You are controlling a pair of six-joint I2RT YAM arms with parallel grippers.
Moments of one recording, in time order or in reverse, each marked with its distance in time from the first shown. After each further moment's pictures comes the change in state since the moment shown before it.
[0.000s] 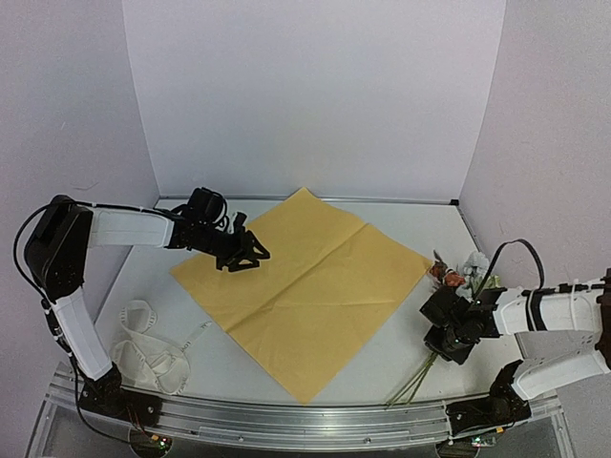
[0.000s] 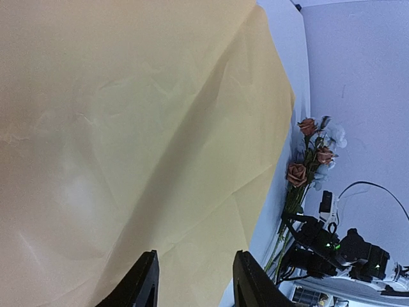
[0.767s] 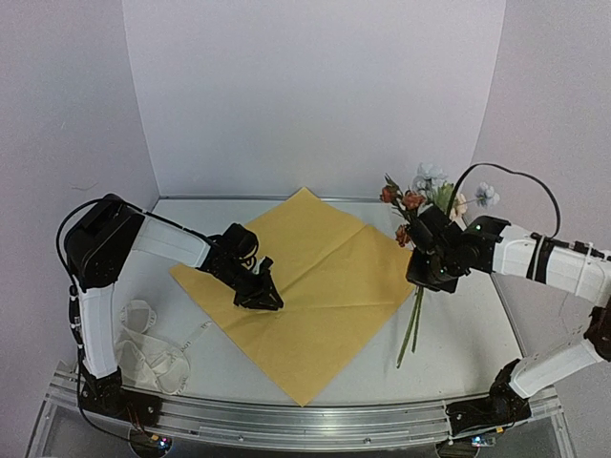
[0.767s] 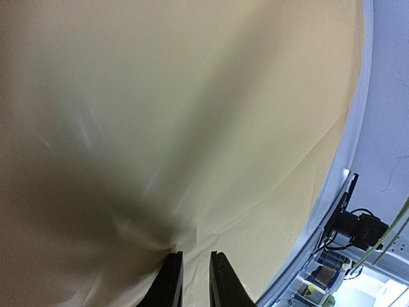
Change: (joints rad) left arm -0.131 0.231 0.015 -0.054 0.016 0.054; right arm -0.003 0.107 0.571 -0.218 0.116 -0.419
